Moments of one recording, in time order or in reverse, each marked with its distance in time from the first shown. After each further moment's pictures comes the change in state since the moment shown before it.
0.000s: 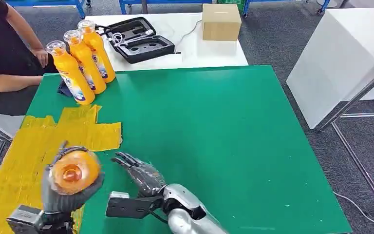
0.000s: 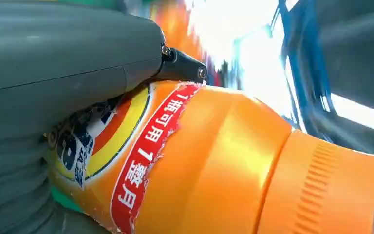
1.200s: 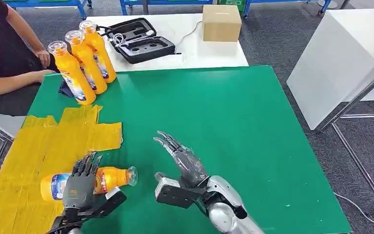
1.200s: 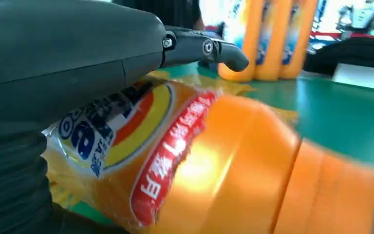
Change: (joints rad) left arm -0.120 0.120 -0.001 0.539 -0.807 0.317 0.279; right arm 0.096 -0.204 -0.133 -0.319 -0.049 0.008 -0.047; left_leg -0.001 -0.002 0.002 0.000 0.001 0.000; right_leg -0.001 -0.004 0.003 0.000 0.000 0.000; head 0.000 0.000
